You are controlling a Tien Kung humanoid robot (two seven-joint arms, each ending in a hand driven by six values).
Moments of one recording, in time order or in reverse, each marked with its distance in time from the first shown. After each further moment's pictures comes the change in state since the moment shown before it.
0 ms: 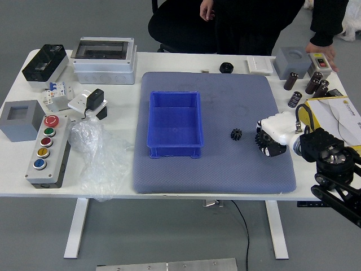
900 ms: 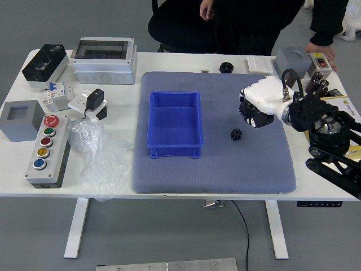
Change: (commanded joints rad) left arm 0.005 0.010 0.002 0.000 -0.002 -0.002 0.001; right arm 0.261 0.008 -0.113 0.102 0.037 0.068 -0.025
